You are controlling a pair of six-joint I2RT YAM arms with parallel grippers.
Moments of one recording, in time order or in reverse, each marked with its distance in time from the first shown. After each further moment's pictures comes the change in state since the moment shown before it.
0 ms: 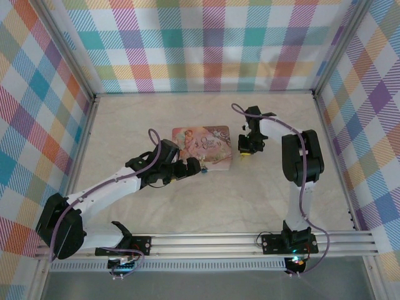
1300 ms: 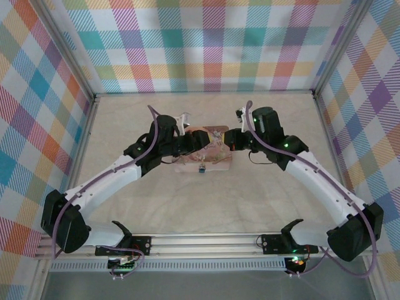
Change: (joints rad) left arm 0.035 0.071 0.227 0.307 0.228 -0.030; right arm 0.270 -0.822 -0.307 0.336 -0.143 0.170
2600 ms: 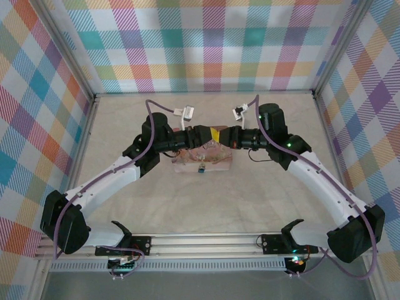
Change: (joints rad) left arm 0.025 -0.017 -0.048 0.336 0.281 -0.010; right arm -0.027 -0.003 0.015 0.091 -0.345 0.188
